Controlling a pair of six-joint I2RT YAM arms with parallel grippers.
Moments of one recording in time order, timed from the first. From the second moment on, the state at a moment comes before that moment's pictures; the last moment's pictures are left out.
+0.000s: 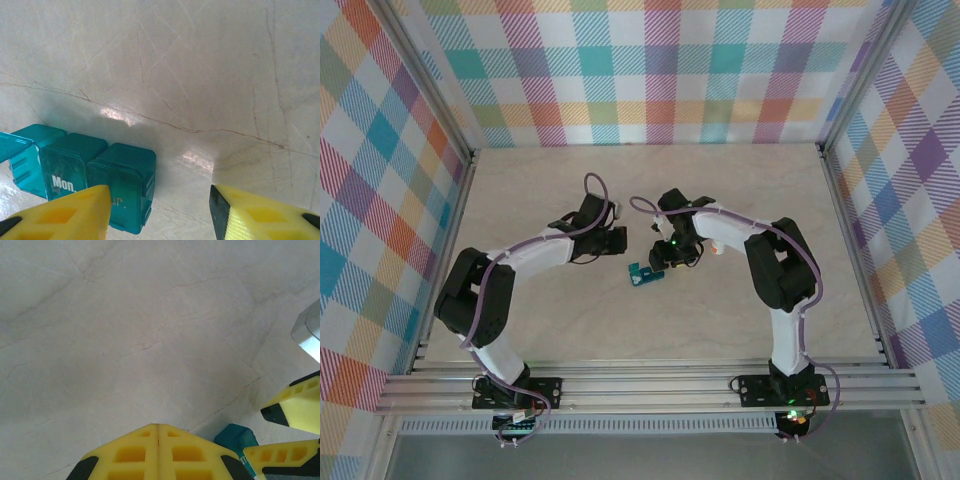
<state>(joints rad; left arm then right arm) -0.52 1.70 1.07 -0.28 0.15 -0.45 0.59 2.01 1.43 -0.83 -0.28 0.19</state>
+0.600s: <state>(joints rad) -0.59 1.71 1.00 -0.26 0.17 -0.48 0.59 2.01 1.43 -0.83 -0.28 0.19</state>
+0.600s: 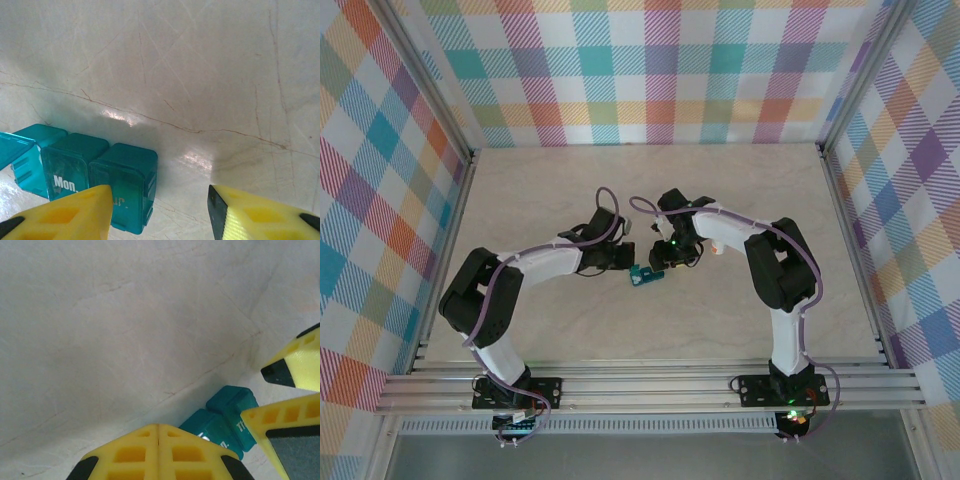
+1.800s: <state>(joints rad) -0.67 1.63 0.87 -0.24 0.17 -0.50 0.59 2.01 1.43 -0.82 -0.29 0.19</state>
